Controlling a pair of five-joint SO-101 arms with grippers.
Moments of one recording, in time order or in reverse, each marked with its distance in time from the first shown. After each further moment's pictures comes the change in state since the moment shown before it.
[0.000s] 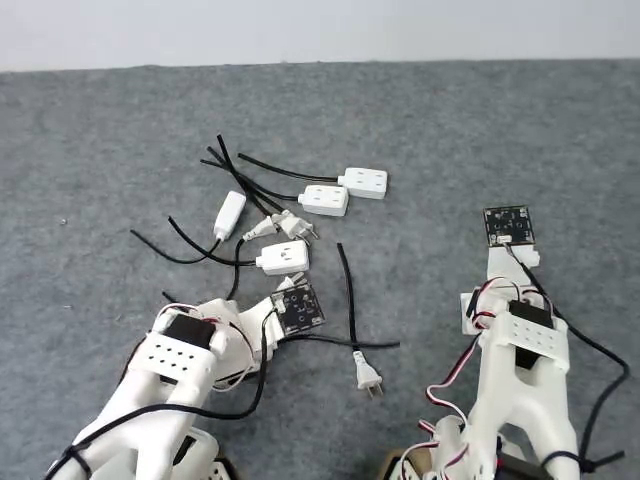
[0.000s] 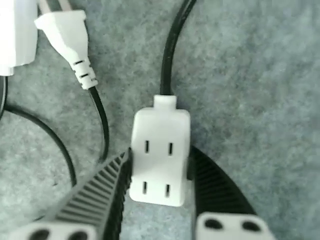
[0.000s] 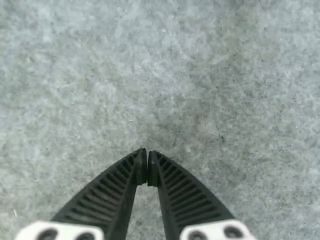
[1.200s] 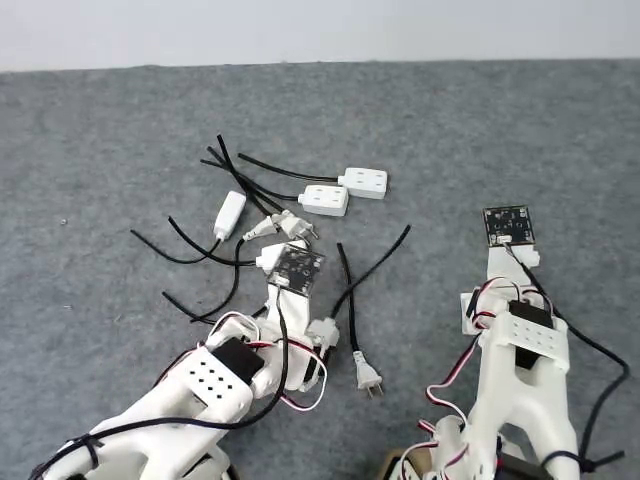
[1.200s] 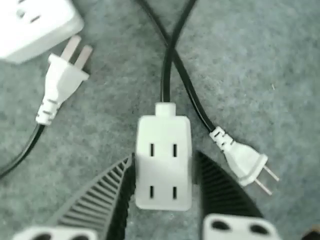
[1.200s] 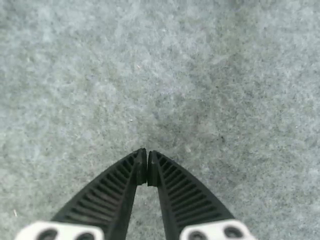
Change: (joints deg) left arm 20.3 0.0 0.8 -13.7 69.2; right arm 0.0 0.0 0.0 0.0 0.0
